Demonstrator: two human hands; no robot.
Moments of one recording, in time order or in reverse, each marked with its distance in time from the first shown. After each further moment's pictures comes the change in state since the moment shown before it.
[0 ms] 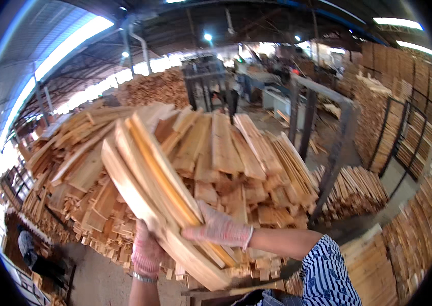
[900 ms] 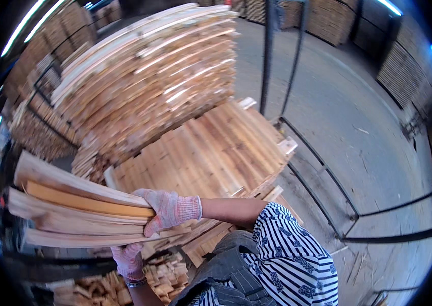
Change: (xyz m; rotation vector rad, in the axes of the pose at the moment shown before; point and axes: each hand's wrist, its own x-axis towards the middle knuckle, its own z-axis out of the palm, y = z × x) left_hand -0.100 -0.487 0.295 0.420 -1.425 -0.488; right_hand -0.594 0.063 0.026 -0.309 1.773 0.348
